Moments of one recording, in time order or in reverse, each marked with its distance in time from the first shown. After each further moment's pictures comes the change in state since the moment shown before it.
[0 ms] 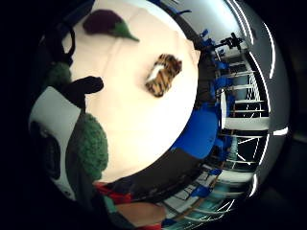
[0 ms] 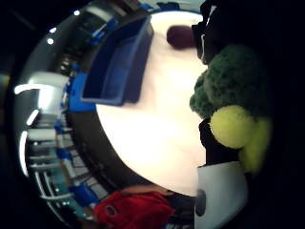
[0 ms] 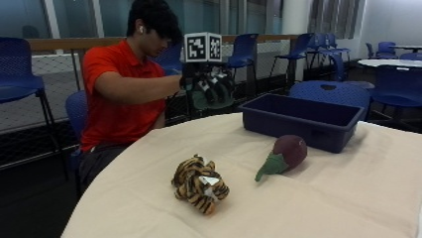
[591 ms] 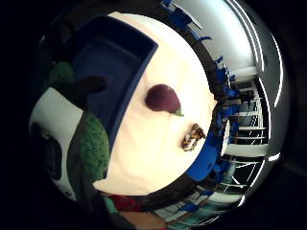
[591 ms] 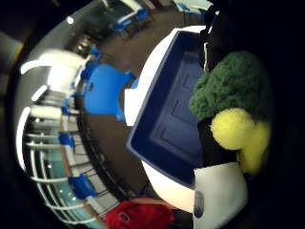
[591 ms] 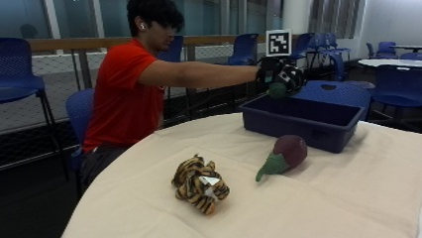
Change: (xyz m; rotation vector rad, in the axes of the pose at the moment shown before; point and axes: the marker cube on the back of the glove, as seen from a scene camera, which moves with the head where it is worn) arm -0.203 -0.178 -0.028 0.029 -0.088 -0.265
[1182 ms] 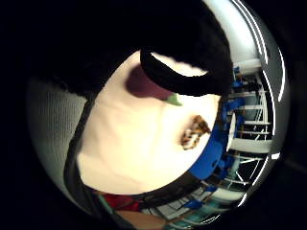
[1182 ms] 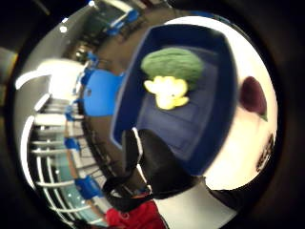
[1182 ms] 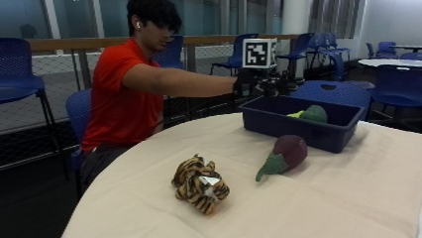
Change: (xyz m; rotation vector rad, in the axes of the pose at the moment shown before) arm 0.111 0.053 0.029 -0.065 0.039 0.146
